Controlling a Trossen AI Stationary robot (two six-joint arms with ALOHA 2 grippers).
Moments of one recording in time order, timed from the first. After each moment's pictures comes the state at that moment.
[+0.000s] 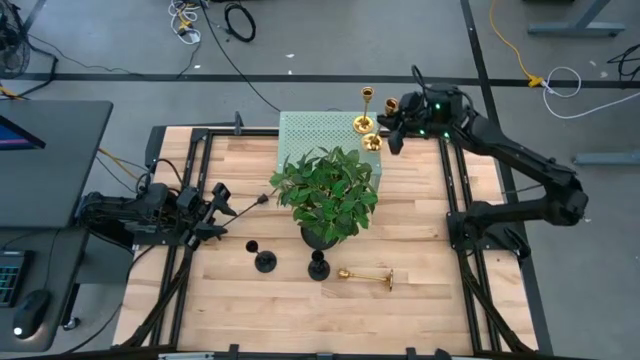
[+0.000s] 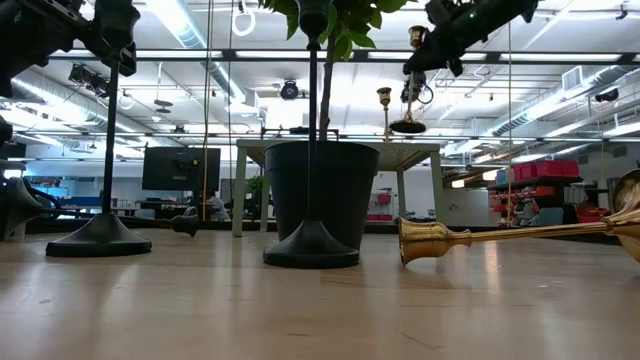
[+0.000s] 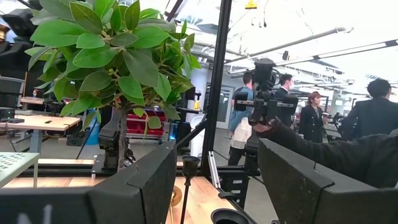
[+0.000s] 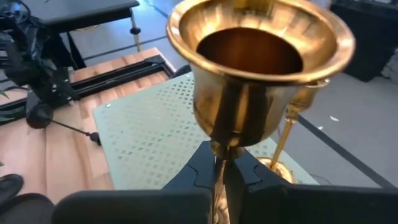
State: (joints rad) left arm -0.08 0.01 0.04 0.34 0.21 -0.22; right arm -0.65 1.17 1.14 -0.39 -0.19 -0.03
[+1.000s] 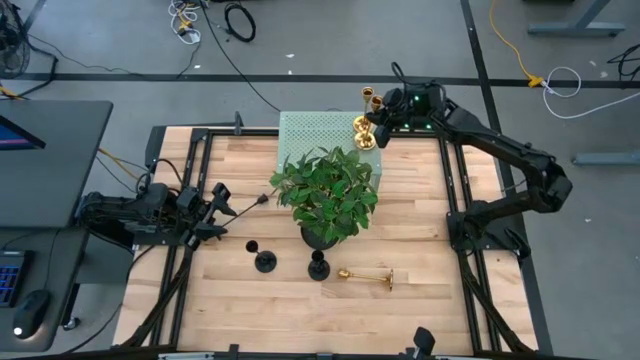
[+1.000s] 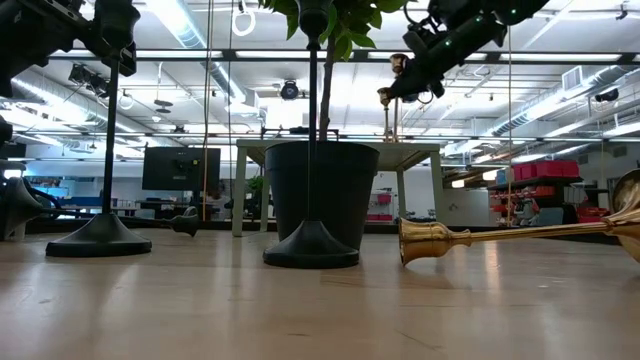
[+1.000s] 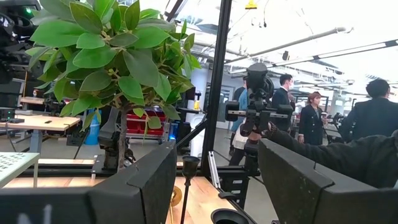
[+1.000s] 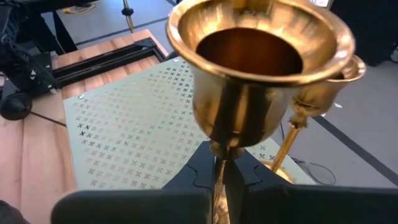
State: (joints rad) left arm -0.08 0.01 0.04 0.34 0.21 -0.22; right arm -0.71 1.34 1.18 -0.33 -0.23 -0.06
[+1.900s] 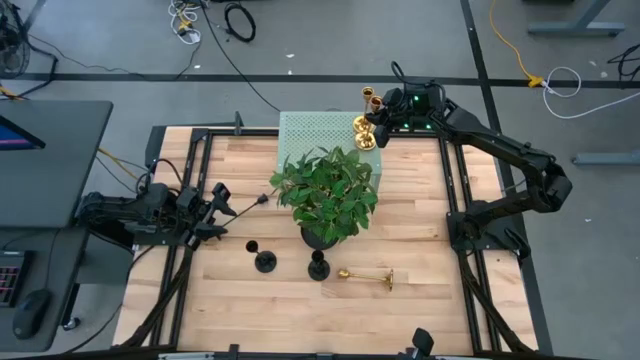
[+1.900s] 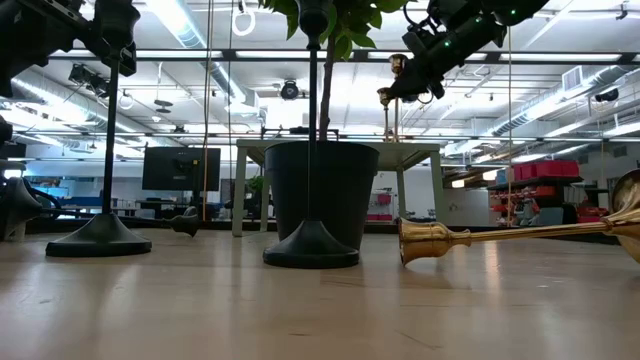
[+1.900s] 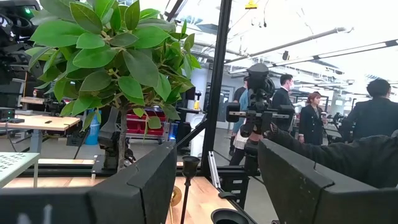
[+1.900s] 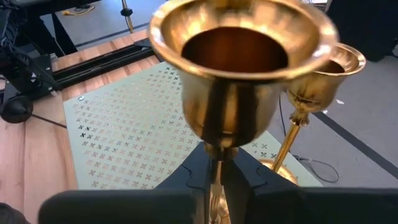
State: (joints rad) left arm -0.08 0.01 0.04 0.34 0.21 -0.22; right arm -0.71 1.34 1.18 -0.33 -0.23 -0.04
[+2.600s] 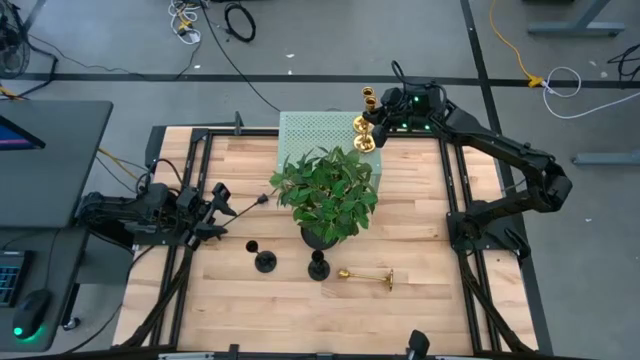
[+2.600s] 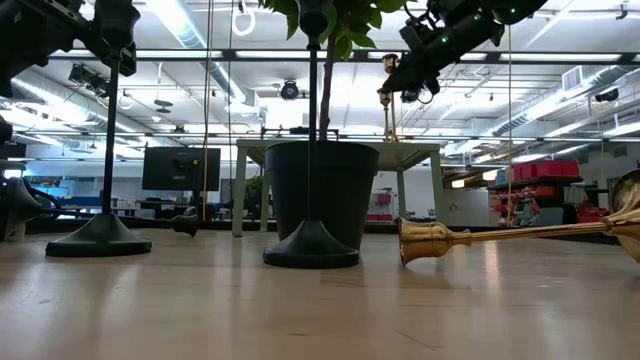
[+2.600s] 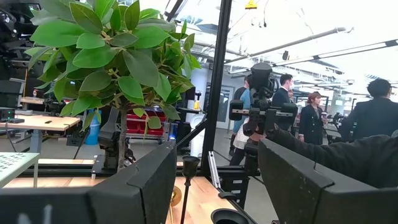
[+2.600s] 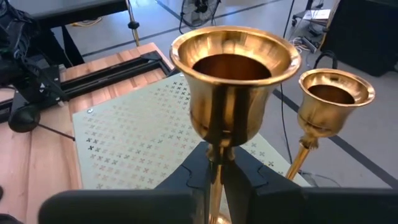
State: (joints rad) left arm -0.08 0.01 0.04 0.34 0.21 -0.22; right arm -0.68 1.34 1.18 -0.28 -0.23 -0.04
